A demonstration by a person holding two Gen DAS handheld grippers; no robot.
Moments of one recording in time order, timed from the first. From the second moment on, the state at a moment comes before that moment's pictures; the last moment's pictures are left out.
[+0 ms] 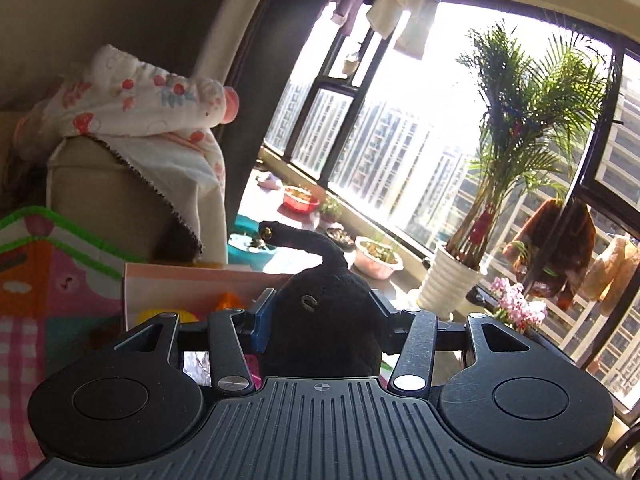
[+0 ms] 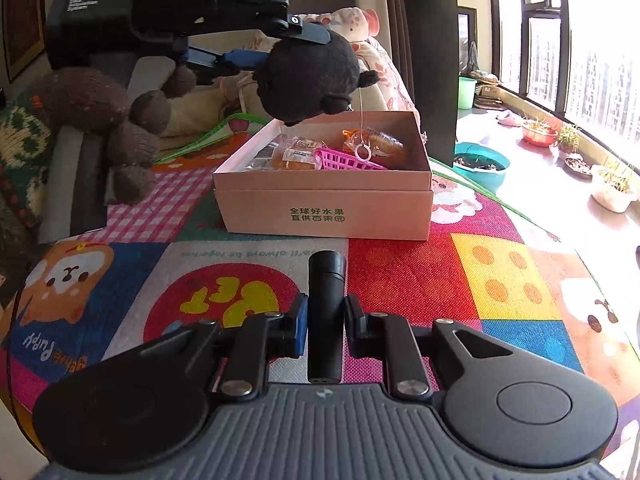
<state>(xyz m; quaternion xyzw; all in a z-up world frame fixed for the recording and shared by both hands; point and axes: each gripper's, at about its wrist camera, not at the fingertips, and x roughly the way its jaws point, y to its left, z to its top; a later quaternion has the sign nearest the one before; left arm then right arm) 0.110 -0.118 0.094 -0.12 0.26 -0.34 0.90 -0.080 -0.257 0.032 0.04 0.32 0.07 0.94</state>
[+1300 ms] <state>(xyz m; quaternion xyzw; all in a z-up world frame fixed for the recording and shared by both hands) 0.027 0.019 0.032 -0.16 0.31 -0.24 0.91 0.132 -0.232 0.162 0.07 0.31 0.03 0.95</state>
